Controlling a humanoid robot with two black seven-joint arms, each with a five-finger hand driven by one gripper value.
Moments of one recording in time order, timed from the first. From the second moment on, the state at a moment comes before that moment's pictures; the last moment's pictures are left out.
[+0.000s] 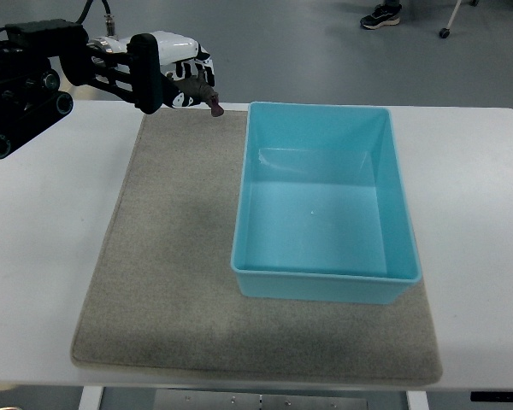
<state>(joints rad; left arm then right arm) -1.26 0.51 -0.28 -0.88 1.51 -0.16 -0.28 0.04 0.00 -0.01 0.11 -0.05 0.19 0.07</state>
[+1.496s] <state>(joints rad) -1.14 0.31 -0.30 -1.10 1.52 -0.13 -0.28 0.04 0.00 -0.01 0.11 -0.05 0.19 0.07</state>
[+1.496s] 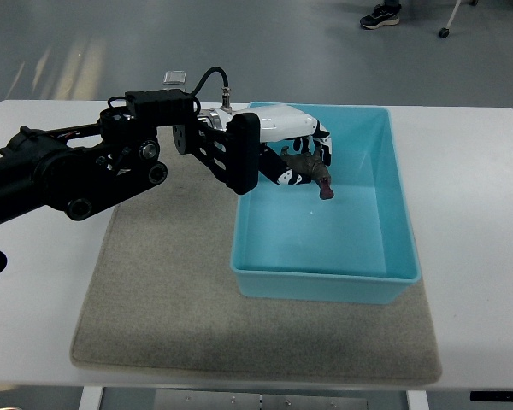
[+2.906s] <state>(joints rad) -1.10 0.27 -0.32 -1.04 1.51 -0.13 -0.28 0.04 0.00 -0.01 0.11 -0.05 0.19 0.07</state>
